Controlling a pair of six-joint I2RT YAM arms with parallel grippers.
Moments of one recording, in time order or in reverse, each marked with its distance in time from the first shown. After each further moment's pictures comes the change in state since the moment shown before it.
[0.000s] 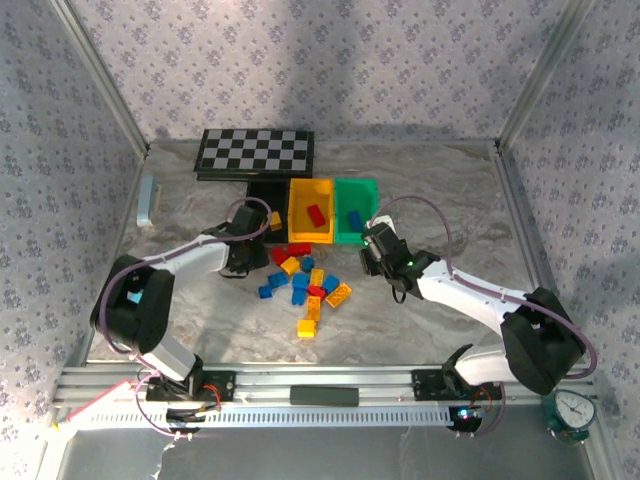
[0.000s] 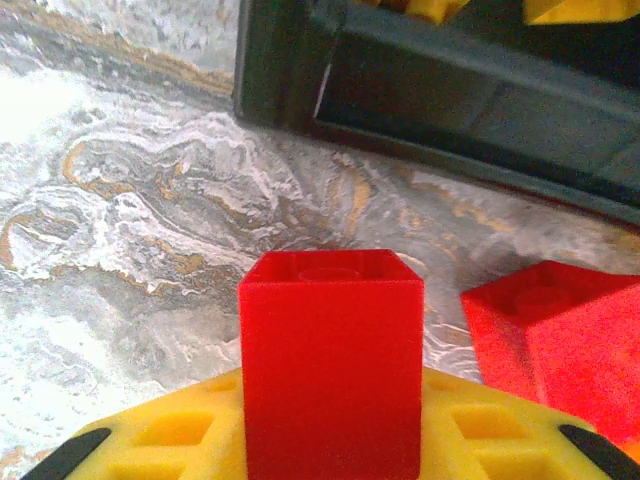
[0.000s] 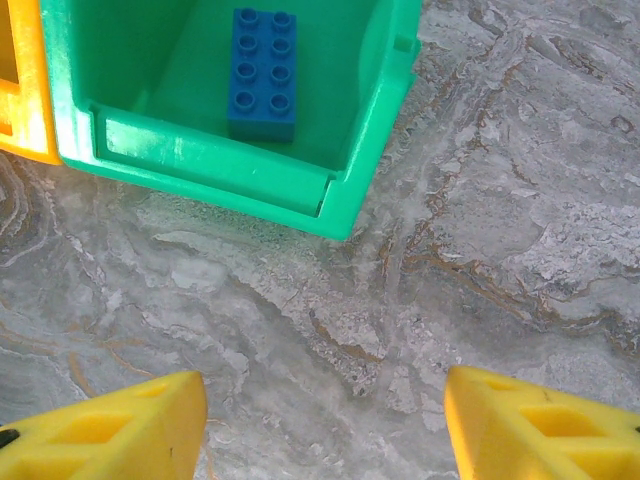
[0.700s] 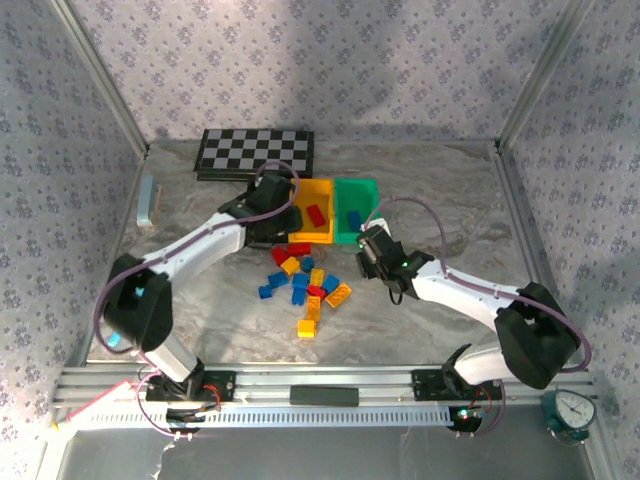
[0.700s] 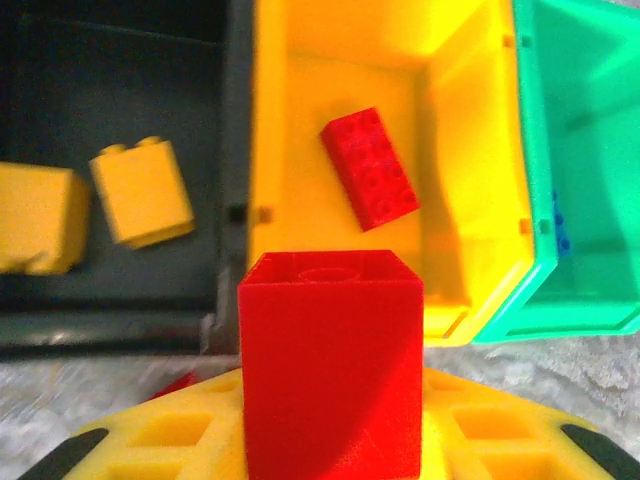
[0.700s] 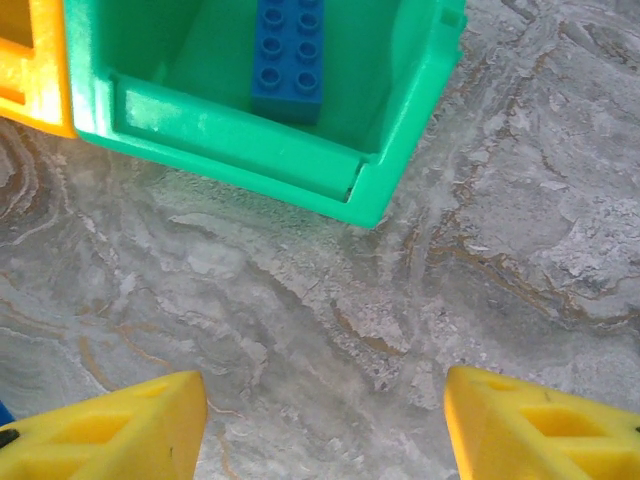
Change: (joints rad) left arm -0.157 0.110 0.408 -0.048 -0.003 0.063; right arm 0.032 0.038 0.007 0.002 -0.001 0.000
